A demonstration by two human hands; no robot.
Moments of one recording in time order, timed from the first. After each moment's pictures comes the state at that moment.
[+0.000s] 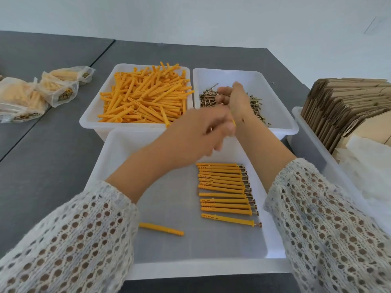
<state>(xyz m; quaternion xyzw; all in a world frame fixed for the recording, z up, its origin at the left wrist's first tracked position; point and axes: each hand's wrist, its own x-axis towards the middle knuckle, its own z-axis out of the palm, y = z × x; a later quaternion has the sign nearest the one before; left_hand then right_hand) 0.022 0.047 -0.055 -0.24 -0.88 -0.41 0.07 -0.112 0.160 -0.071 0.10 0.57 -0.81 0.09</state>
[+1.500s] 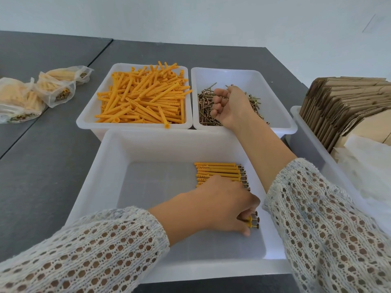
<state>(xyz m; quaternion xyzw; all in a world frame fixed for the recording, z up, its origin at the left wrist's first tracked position) 0.058 0.110 -0.118 -0.39 -0.91 -0.10 -0.09 -0.114 0.165 -0.072 0.11 0.54 -0.82 0.14</state>
